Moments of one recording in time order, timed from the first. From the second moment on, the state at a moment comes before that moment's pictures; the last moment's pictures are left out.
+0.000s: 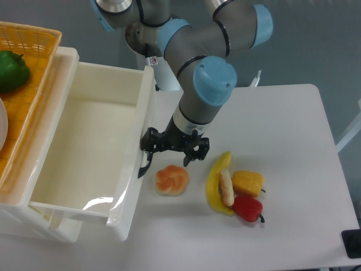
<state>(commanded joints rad) 2.48 -1.87 -1.53 -1.34 1.23 0.48</state>
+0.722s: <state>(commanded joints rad) 2.52 -1.88 -1.54 -1.35 1.12 0.47</state>
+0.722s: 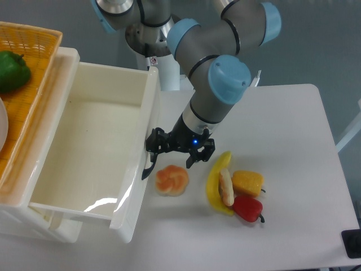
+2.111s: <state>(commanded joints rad) 2.63 -1.99 -1.48 -1.13 1.40 1.29</state>
